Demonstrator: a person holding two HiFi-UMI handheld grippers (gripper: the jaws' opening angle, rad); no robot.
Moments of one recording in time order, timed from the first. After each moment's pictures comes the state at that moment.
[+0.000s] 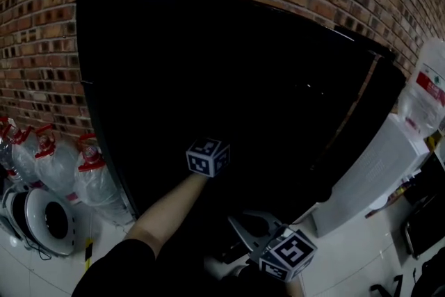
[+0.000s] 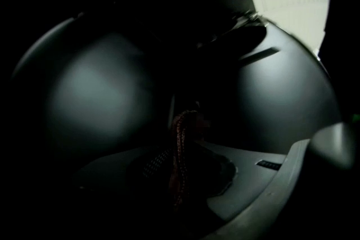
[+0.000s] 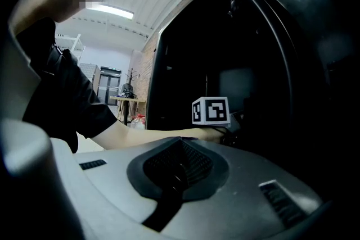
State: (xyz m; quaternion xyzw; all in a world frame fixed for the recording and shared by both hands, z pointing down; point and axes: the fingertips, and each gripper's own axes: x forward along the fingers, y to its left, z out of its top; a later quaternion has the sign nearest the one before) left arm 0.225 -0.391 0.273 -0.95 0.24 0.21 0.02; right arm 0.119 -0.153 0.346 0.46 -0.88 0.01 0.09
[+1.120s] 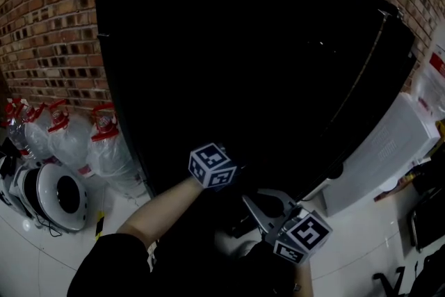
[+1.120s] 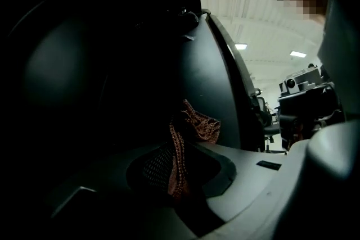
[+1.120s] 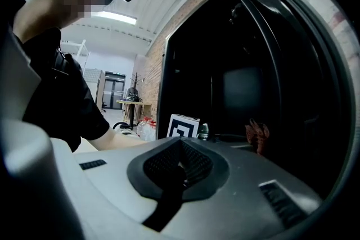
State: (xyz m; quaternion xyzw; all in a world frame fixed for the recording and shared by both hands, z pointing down) left arm 0.230 -0.239 0.360 -0.99 0.03 0.10 0.01; right arm 0.115 -0.119 0.359 0.44 -0.90 0.01 0.08
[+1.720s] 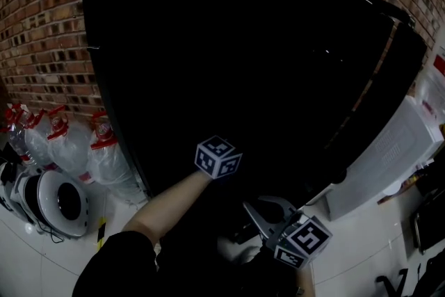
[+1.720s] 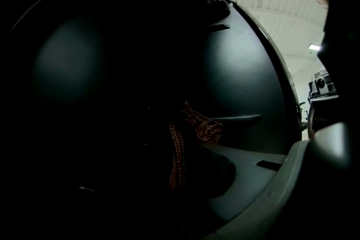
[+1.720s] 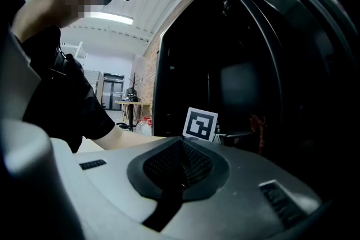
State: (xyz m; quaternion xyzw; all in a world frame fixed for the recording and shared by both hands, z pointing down) left arm 0.245 -0.311 0.364 -0.99 0.10 0.08 -0.01; right arm 0.120 -0.136 0.367 0.44 -0.89 0.03 0.07
